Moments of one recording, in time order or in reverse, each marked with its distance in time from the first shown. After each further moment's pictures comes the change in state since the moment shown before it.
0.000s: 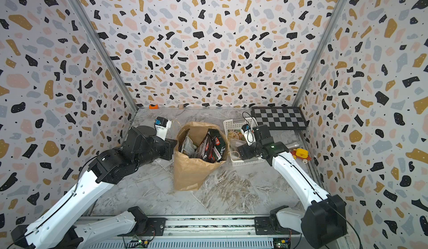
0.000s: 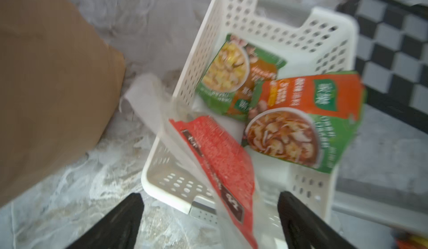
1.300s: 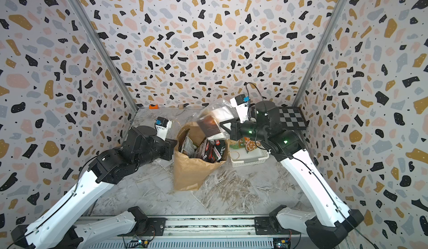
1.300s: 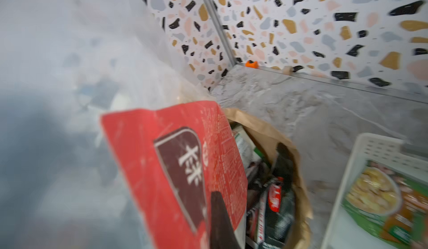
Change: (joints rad) left arm 0.000 0.000 0.000 0.000 0.000 0.018; right arm 0.223 -0.046 0.518 0.021 -0.356 0.529
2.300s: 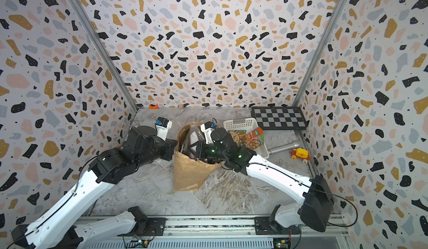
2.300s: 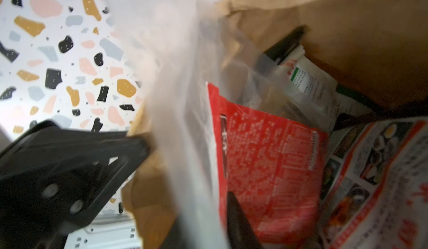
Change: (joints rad) left arm 0.000 0.001 0.000 -0.001 0.002 0.000; right arm 0.357 0.185 -0.338 0.465 0.245 0.518
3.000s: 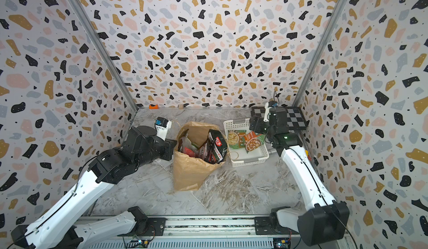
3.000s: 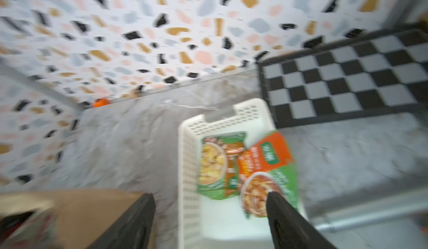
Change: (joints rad) left arm 0.000 -0.001 0.000 -0.005 -0.002 0.000; right arm -0.799 -0.109 0.037 -0.352 0.163 -0.542
